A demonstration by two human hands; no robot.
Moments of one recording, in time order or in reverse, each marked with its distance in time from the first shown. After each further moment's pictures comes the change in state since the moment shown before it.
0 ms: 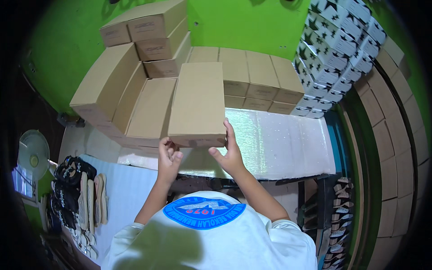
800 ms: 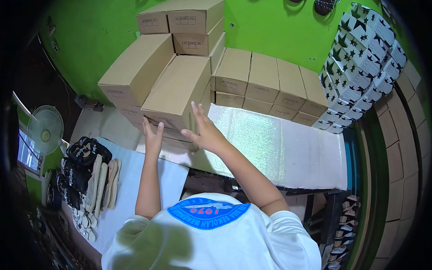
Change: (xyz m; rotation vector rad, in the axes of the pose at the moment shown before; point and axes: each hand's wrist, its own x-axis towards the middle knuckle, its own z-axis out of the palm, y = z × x) left_hand 0.047 -0.005 -0.131 0.589 0.451 0.043; right_hand 0.080 -0.030 0.110 -0.483 -0.506 0.017
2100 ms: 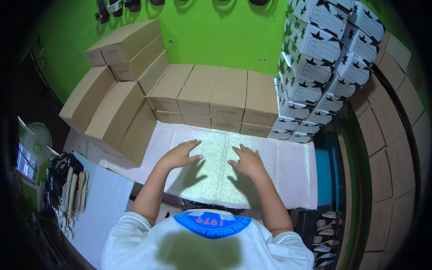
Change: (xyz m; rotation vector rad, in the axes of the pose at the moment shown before) left_hand -0.086 0.163 0.276 0.401 -1.006 0.344; right_hand -0.202 0.233 -0.230 -0.410 -0.081 0.443
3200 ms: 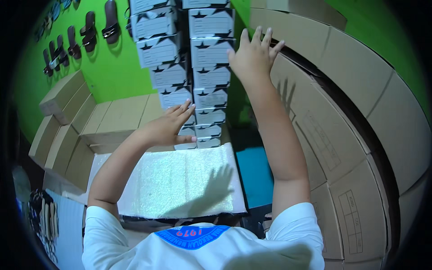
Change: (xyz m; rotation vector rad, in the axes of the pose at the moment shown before) left_hand 0.167 0.379 0.038 0.552 0.040 0.442; right_hand -0.117 0.215 -0.366 -0.711 1.246 0.349
